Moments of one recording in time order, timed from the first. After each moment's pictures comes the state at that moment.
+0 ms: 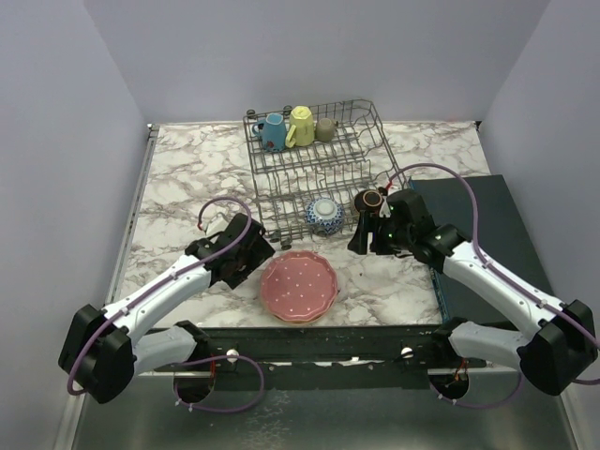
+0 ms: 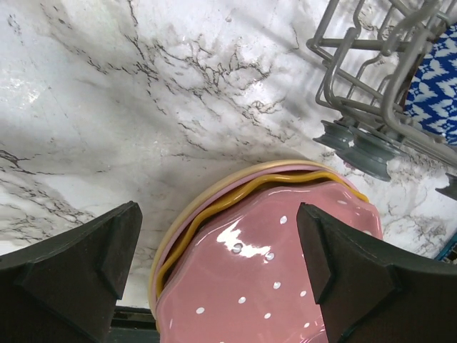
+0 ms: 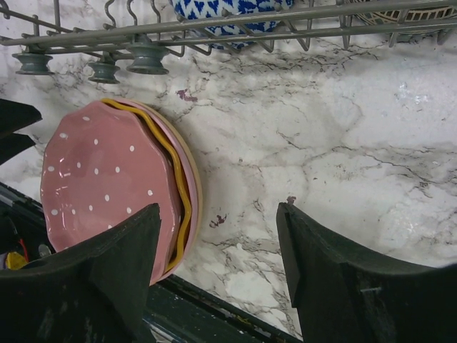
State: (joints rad) left arm -0.62 1.12 0.69 -0.65 -0.22 -1.26; right arm 0.58 1.14 0.83 -0.48 -0.10 0.51
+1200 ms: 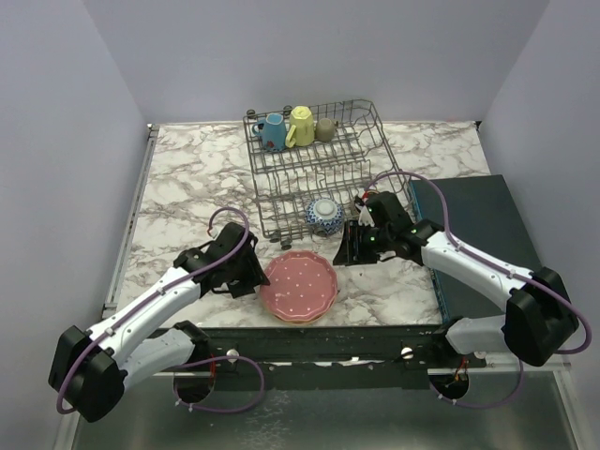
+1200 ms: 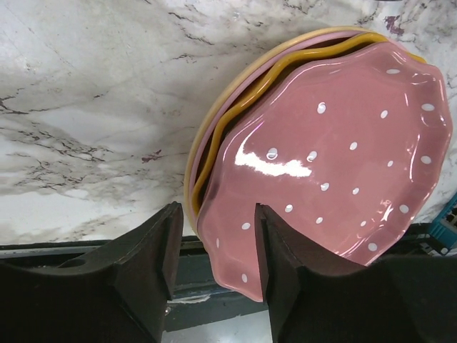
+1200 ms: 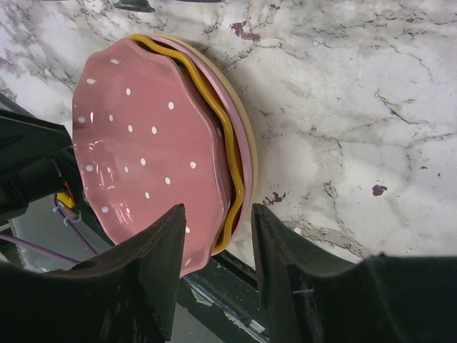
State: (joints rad) left arm -0.62 0.97 0.65 -0.75 0.03 -1.03; right arm 0.63 1.32 0.84 -0.43 -0.32 0.59
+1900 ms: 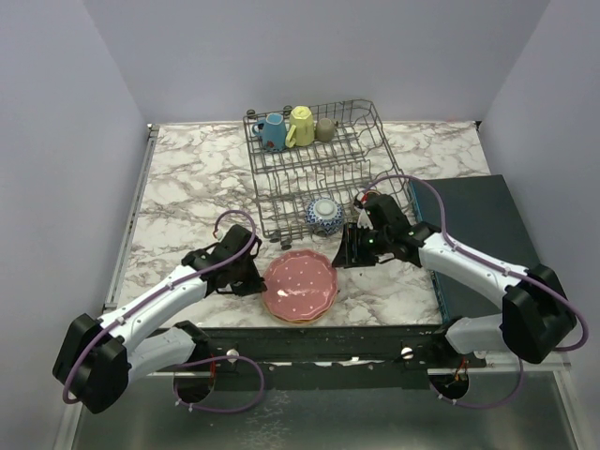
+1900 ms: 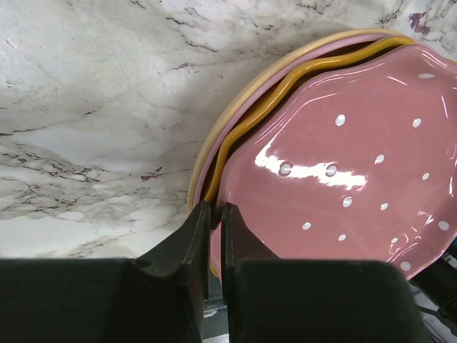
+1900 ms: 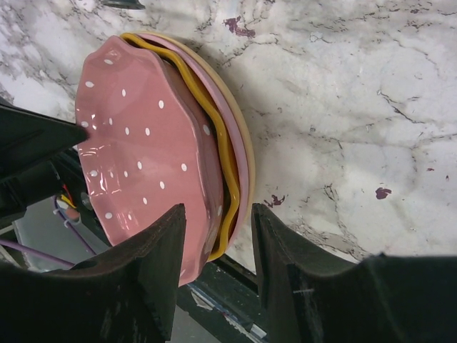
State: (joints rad) left arm -0.62 1.04 0.60 -0.66 0.04 -1.02; right arm 0.64 1.33 0.82 -0.39 -0.33 0.61
